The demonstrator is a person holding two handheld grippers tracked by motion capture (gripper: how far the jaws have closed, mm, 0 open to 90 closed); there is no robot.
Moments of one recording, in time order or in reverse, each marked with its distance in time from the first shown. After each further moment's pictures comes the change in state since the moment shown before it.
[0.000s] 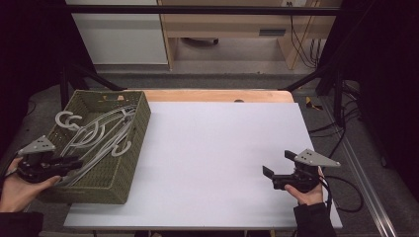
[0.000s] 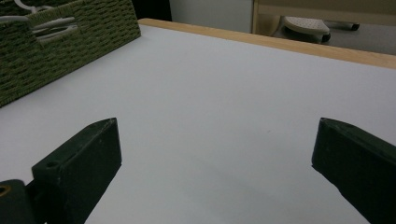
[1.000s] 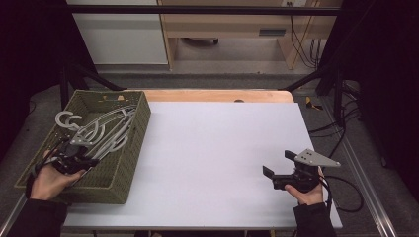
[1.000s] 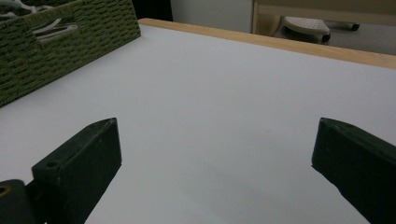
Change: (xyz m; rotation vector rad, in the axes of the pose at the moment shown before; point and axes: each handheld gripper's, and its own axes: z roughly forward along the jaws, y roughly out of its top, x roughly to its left) left arm -0.017 0.027 0.042 0.231 0.085 0.021; right arm 0.000 0.000 0.000 0.001 0.000 -0.001
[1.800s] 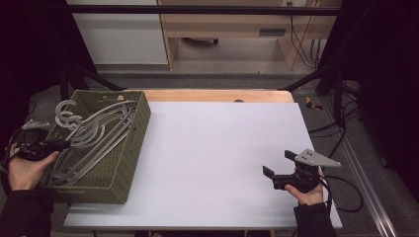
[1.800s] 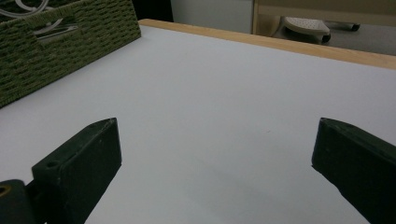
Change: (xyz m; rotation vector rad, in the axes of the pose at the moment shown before) left arm 0.076 -0.025 -0.020 -0.179 0.209 -0.355; right arm 0.000 0.000 -0.001 -0.001 0.002 0.000
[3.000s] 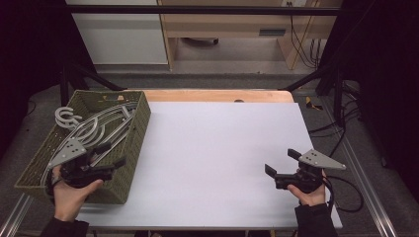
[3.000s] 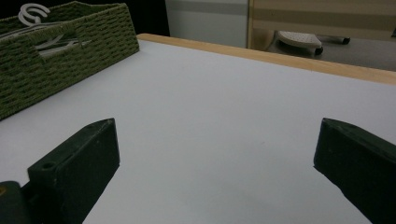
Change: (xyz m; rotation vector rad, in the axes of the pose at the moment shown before) left arm -0.155 -0.022 -0.034 -0.403 -0.507 0.179; right arm 0.000 0.003 -0.007 -0.057 -0.015 0.008
